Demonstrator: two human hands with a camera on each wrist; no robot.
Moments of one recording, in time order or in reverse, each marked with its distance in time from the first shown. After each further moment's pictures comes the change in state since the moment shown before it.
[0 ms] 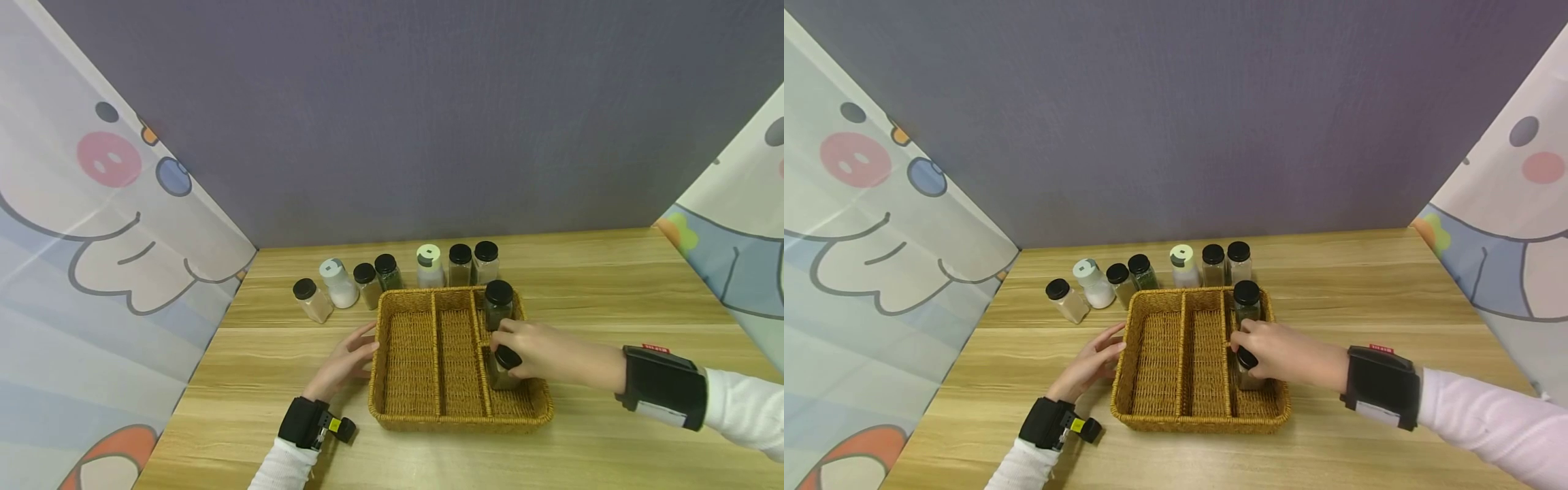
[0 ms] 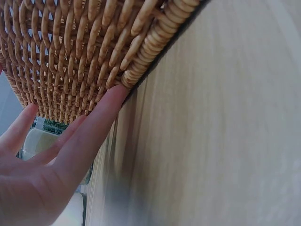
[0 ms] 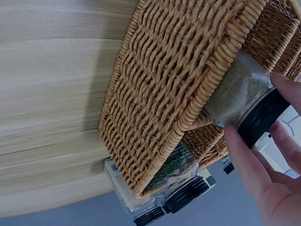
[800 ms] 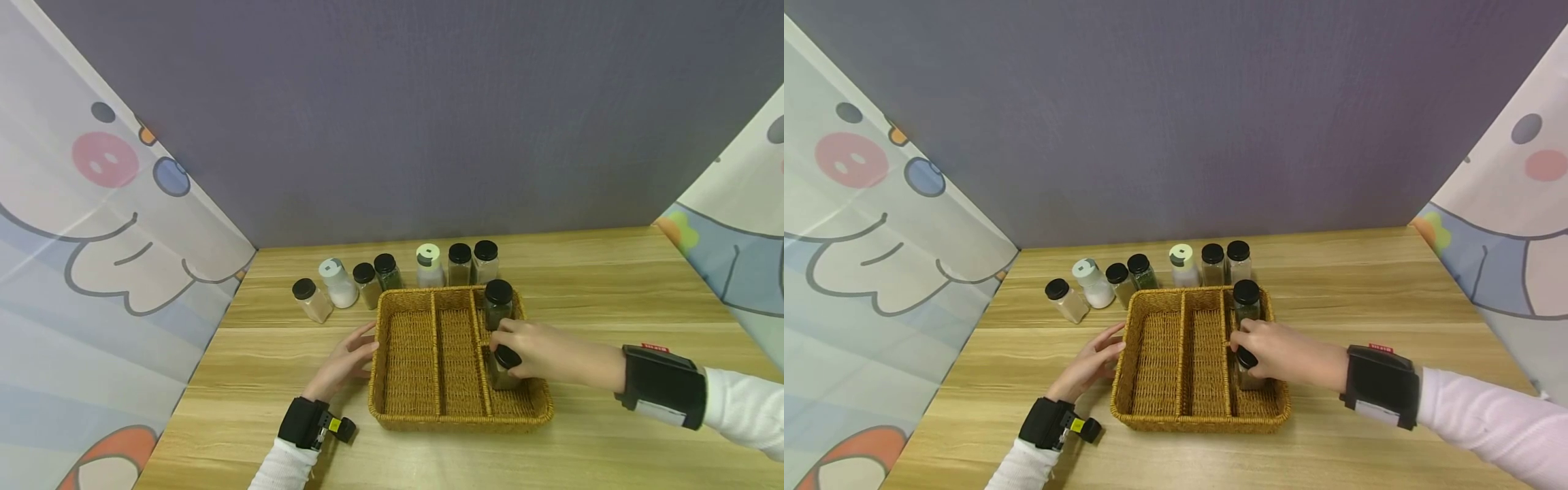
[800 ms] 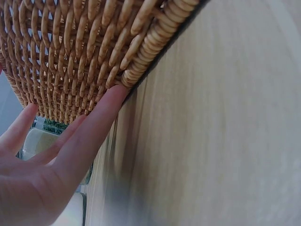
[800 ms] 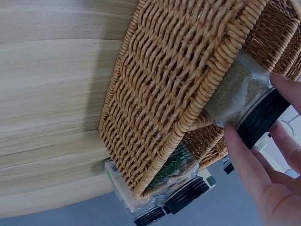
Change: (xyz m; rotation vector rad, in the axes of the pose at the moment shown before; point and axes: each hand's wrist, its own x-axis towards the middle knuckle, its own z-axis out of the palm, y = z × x) left_hand 0.001 0.000 0.000 -0.023 -0.020 -0.004; right_hand 0.000 0.000 0.001 0.009 -0.007 0.019
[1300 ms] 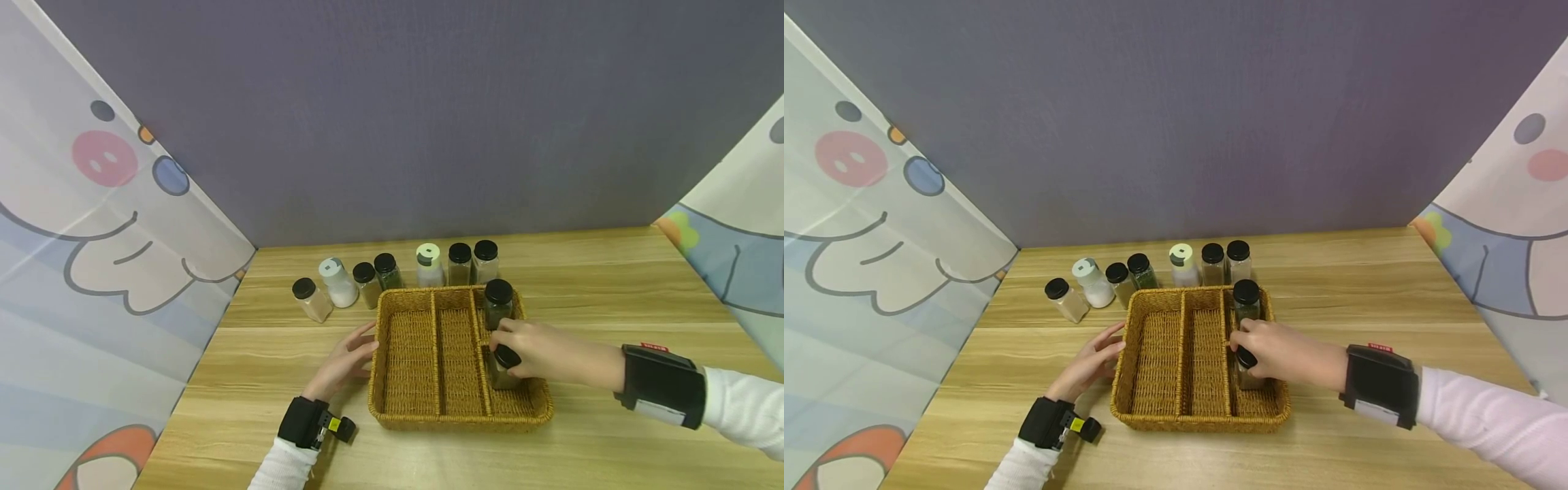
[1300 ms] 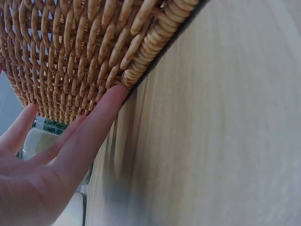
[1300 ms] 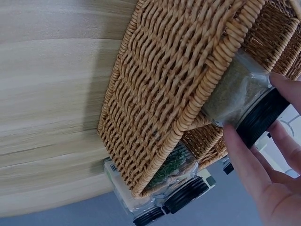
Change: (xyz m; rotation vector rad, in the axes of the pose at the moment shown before) left_hand -0.003 0.005 0.002 0.009 -0.002 0.005; right_hand 0.000 -0.001 -0.001 0.011 -0.012 0.010
